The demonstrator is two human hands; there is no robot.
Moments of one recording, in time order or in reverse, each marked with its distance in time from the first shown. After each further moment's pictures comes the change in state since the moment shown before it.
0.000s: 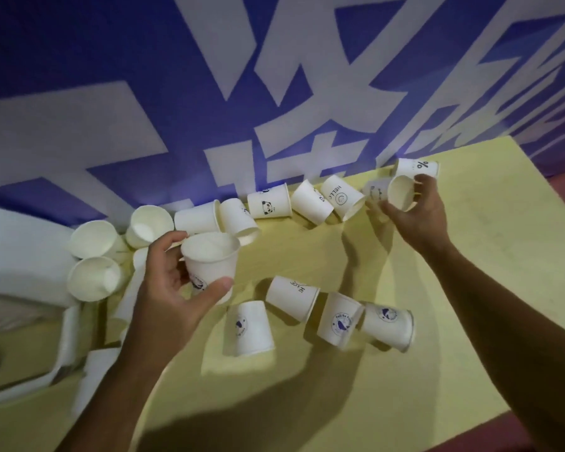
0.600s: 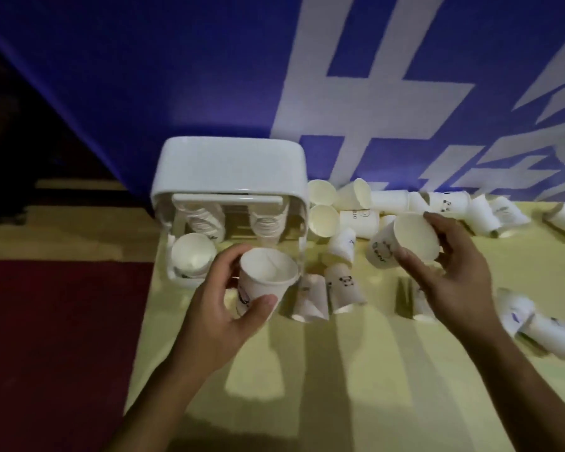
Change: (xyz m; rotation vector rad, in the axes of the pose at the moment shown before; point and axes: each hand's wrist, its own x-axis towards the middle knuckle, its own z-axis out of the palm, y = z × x) left_hand -0.148 -0.047 -0.297 0.009 0.076 0.096; right_hand -0.307 -0.310 0.097 0.297 -0.253 -0.243
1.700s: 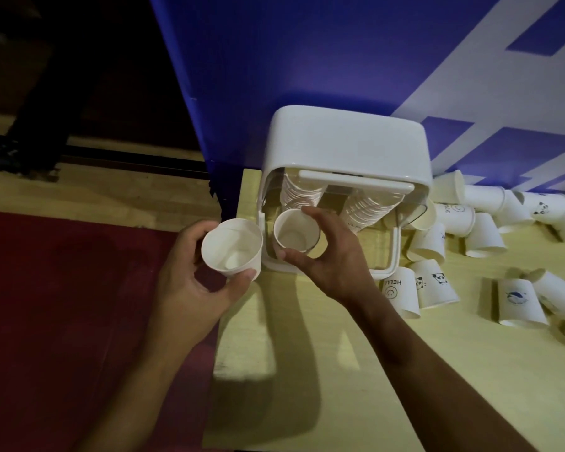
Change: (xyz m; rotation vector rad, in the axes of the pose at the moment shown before) left_hand -0.018 -0.071 -0.174 0.151 0.293 -0.060; right_hand -0.038 -0.085 0.286 -0.092 -0.356 -0.233
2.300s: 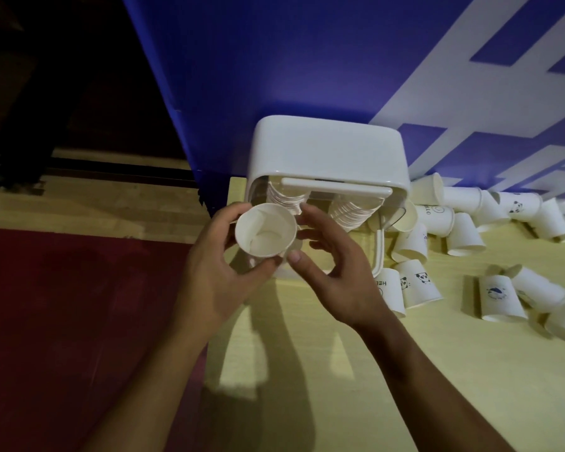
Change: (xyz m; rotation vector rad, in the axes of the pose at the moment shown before) left_hand 0.028 0.032 0.037 -0.051 -0.129 0.039; right_hand -0.025 -0.034 -0.037 0.286 0.003 0.053
